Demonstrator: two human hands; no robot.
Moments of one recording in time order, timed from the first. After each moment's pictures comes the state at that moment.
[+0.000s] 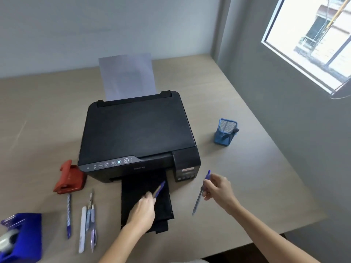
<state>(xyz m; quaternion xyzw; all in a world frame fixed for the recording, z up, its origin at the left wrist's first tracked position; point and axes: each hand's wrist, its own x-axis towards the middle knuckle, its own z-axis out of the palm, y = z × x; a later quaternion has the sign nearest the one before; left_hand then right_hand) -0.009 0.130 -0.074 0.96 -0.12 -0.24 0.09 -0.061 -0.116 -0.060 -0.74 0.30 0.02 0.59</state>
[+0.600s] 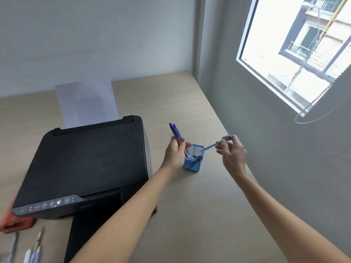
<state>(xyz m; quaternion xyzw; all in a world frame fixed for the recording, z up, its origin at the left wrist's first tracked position) 0.105 -0.186 0.029 0.77 -0.12 -0.18 0.60 0.033 -0.353 0.004 -0.73 0.30 -0.26 0.56</state>
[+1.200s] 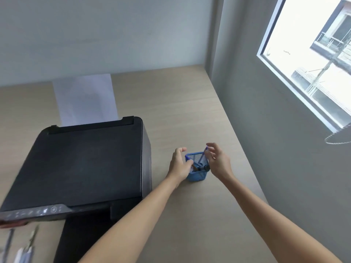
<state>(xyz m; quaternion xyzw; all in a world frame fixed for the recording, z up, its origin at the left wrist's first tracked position) 0.141 -0.223 -0.038 0.83 -0.03 -0.22 0.51 0.105 -0.366 -0.046 -0.83 0.25 -0.05 0.50</state>
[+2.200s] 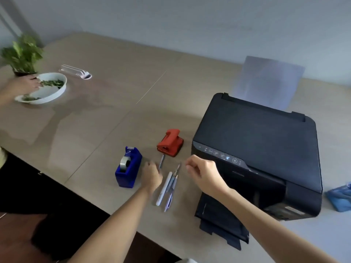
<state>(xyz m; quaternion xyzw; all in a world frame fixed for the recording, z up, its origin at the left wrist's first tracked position) 0.043 0.342 -0.095 0.93 0.27 -0.04 0.26 0.055 0.137 0.008 -0.87 -0.24 0.10 0.43</state>
